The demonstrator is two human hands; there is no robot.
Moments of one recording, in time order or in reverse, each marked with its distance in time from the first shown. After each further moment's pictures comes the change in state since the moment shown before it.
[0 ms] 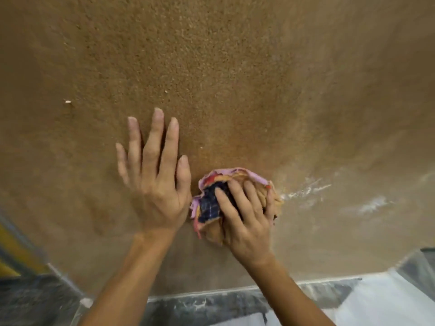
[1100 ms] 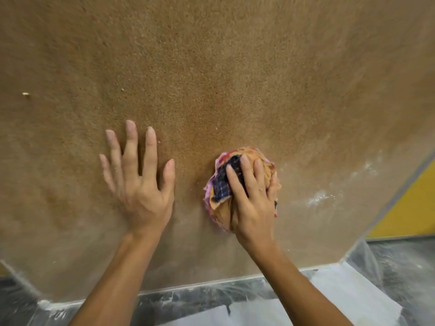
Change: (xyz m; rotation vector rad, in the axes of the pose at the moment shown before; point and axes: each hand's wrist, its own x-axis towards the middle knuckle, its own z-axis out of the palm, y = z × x) left_hand -0.024 0.038 0.013 0.035 -0.023 -0.166; right_hand 0.004 0.070 -0.044 -0.022 -0.068 0.078
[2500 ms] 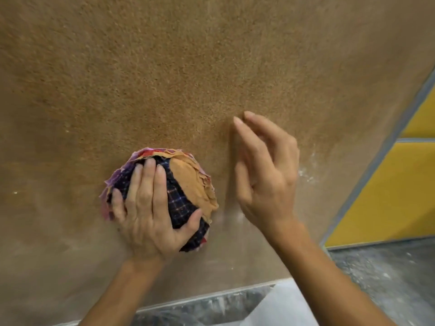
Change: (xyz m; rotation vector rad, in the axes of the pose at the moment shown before) left_hand -0.071 0.151 0.080 0.103 -0.051 0.217; right_hand 0.064 0.155 -0.089 0.198 0.180 0.013
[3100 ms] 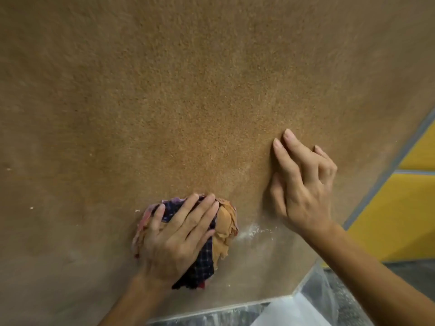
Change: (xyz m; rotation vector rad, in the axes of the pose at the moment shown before) left_hand -0.003 0.006 0.014 0.005 -0.005 0.348; right_hand 0.008 0.073 -0.016 -0.304 -0.108 -0.266
